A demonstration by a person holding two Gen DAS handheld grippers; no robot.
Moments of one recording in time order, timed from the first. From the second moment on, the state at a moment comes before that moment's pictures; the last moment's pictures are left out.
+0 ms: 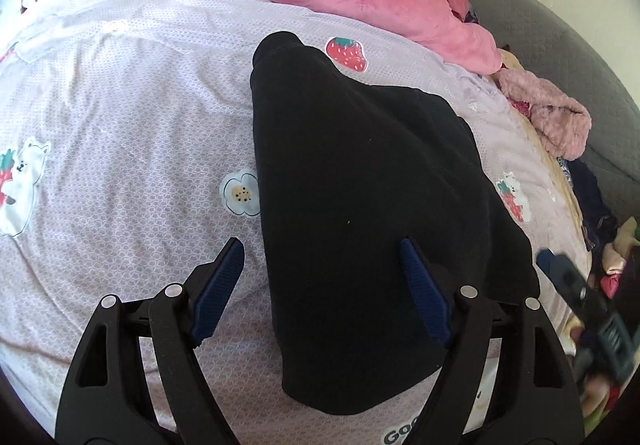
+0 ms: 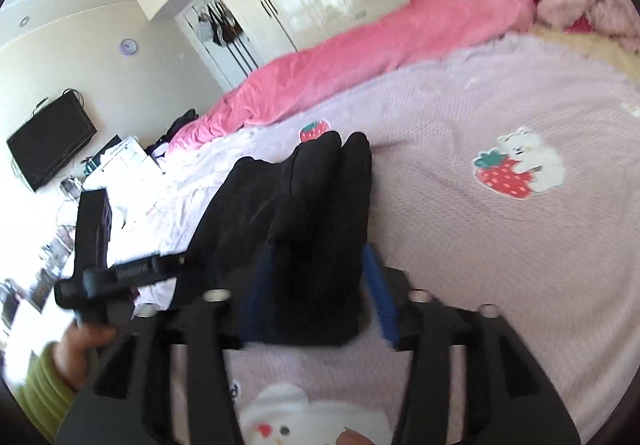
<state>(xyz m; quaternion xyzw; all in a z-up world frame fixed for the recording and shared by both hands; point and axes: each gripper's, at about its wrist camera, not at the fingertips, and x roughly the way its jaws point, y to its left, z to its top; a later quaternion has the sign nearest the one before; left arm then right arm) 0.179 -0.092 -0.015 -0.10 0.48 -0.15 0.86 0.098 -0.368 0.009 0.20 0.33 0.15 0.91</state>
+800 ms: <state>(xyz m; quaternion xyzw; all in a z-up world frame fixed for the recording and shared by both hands) 0.166 -0.090 -0.003 -0.08 0.47 -0.15 0.87 0.179 -0.318 0.006 0.13 0.42 0.17 0.88</state>
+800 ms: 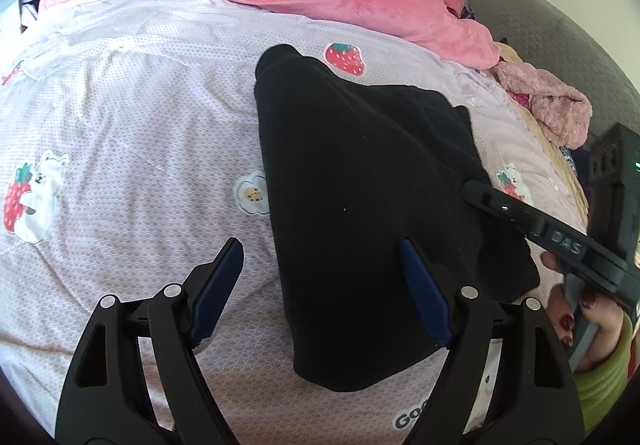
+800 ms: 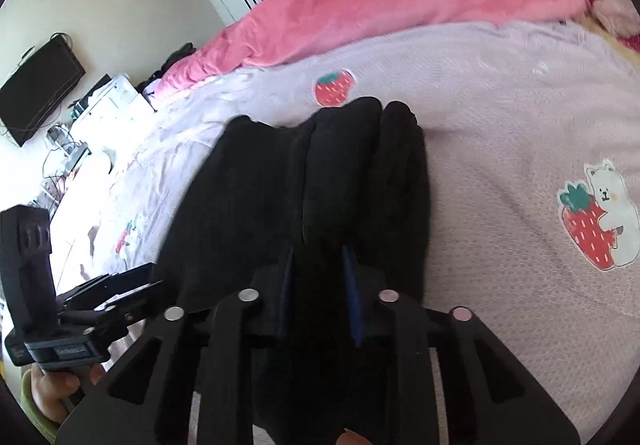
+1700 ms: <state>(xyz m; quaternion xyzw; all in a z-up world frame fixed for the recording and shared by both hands) 0.149 -0.093 -0.028 -0.12 0.50 -0.20 0.83 0.130 -0.351 0.004 0.15 0.41 0.16 0.89</state>
